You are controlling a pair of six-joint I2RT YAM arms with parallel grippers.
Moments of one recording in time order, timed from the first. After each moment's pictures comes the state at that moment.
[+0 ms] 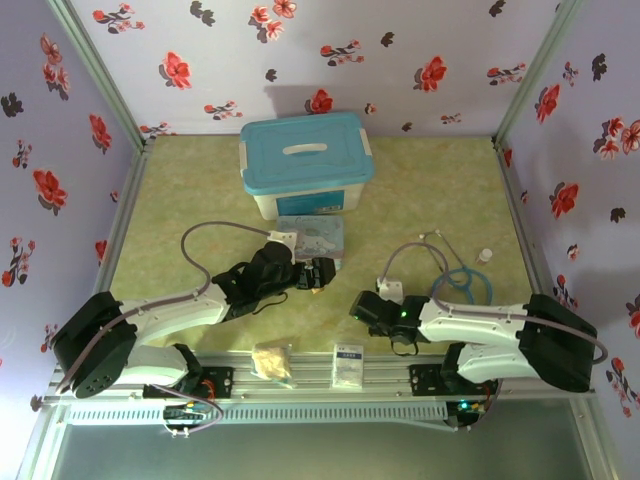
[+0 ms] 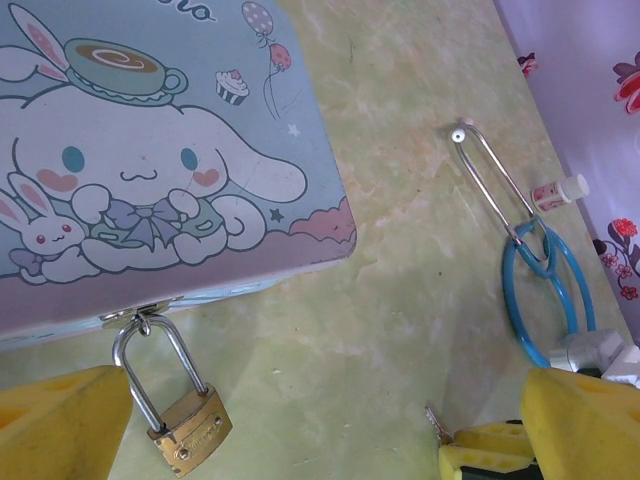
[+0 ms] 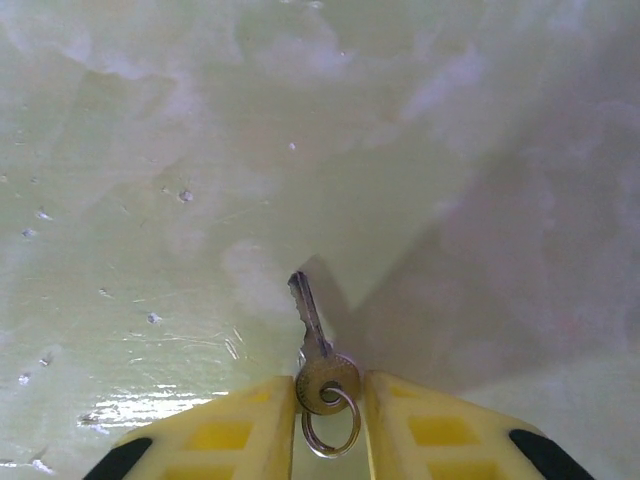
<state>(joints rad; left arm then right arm) -0.95 1.29 0.61 0.14 -0.05 -0.79 1.13 1.21 0.47 -0.57 0.33 1.09</state>
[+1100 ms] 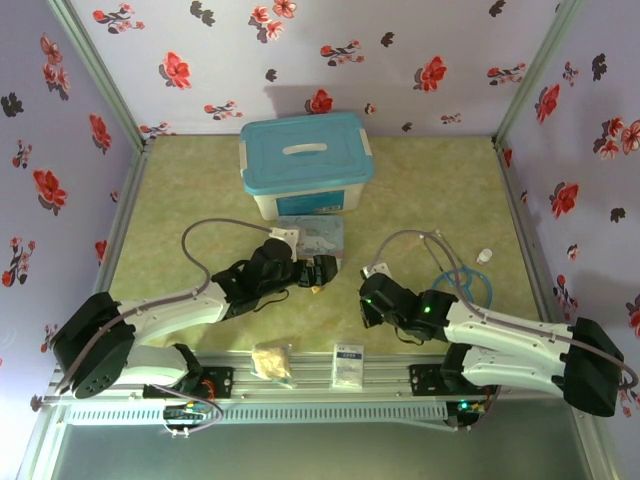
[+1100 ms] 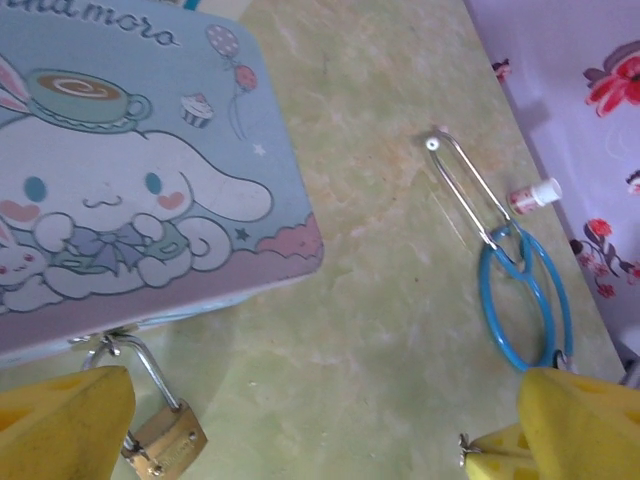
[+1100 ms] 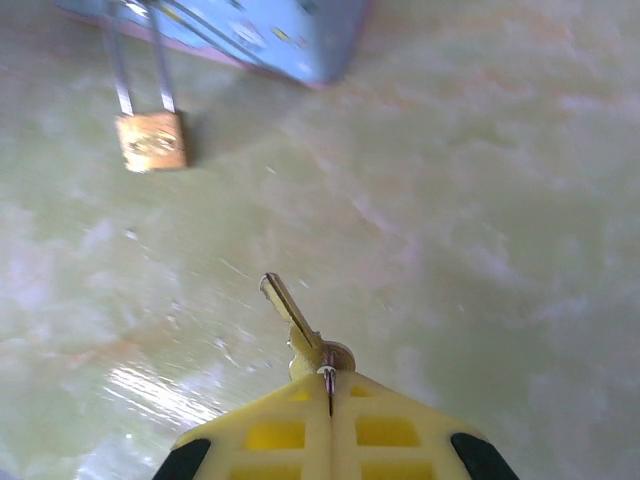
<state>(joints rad) -0.94 1.29 0.64 0.13 -0.02 -0.78 1.07 0.99 0.55 -0.51 0.25 0.58</state>
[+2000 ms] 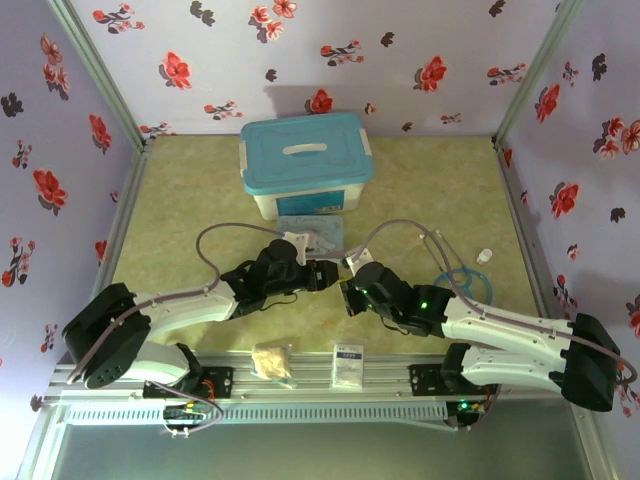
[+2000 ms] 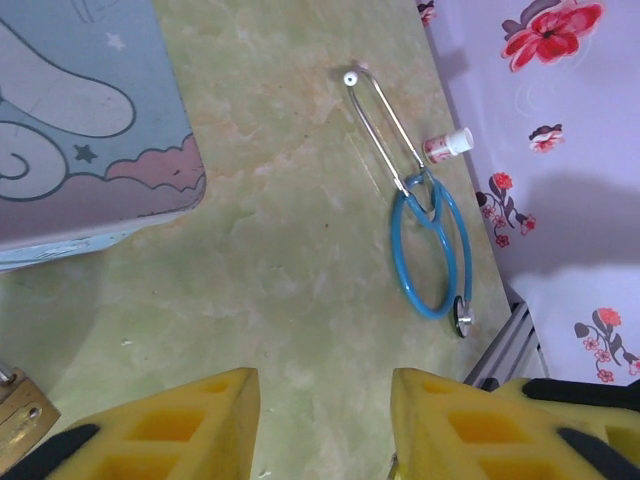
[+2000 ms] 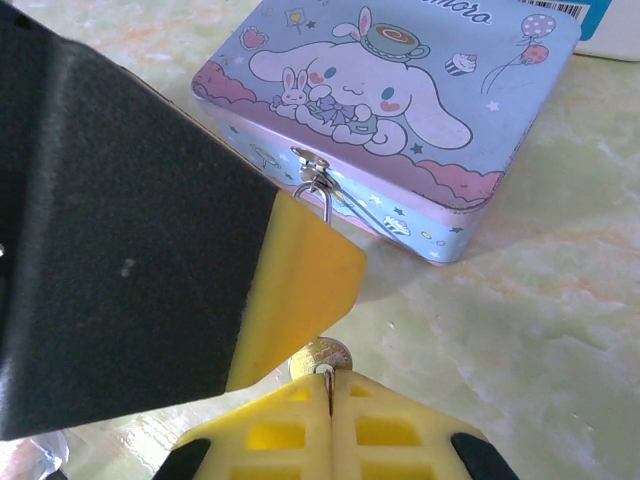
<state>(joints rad) -0.96 1.37 0.63 0.26 0.17 -0.89 1.09 1.03 0.63 -0.31 0.25 0.43</state>
